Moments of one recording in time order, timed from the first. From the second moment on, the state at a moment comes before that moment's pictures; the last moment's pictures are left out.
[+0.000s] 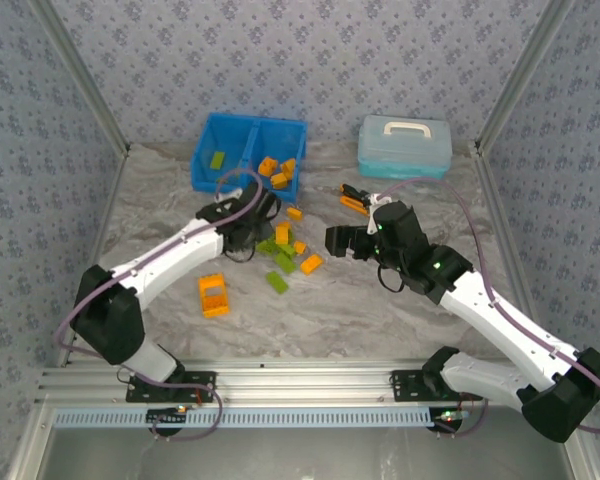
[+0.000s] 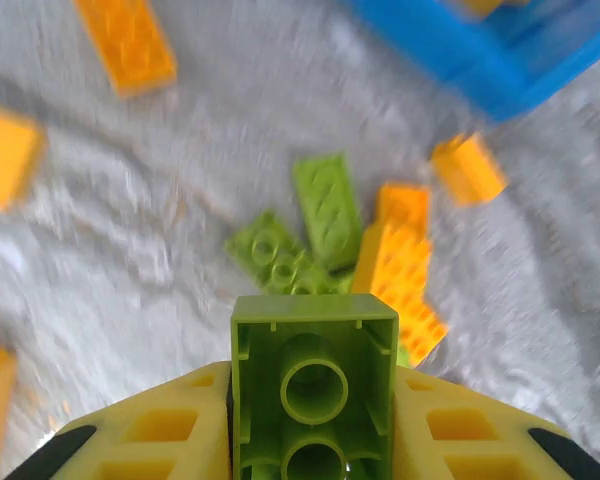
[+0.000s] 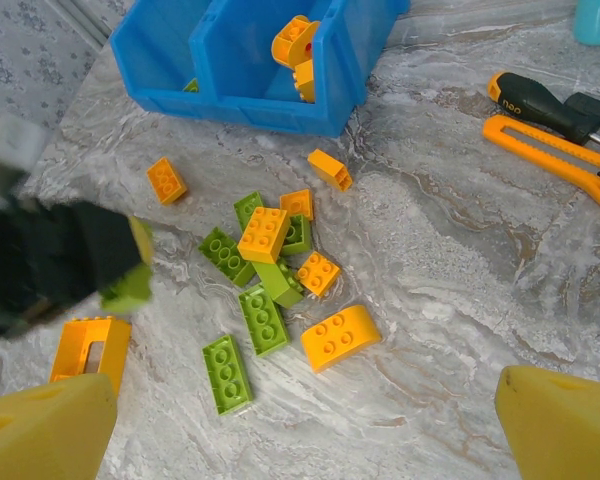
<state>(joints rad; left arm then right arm) -0.66 1.54 1.29 -0.77 -0.33 -1.03 0.68 1.04 0.98 -0.52 0.07 0.51</state>
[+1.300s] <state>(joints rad) -0.19 2.54 2.53 -0.88 -0.19 -0.23 0.71 1.03 1.00 -0.56 0.07 0.51</state>
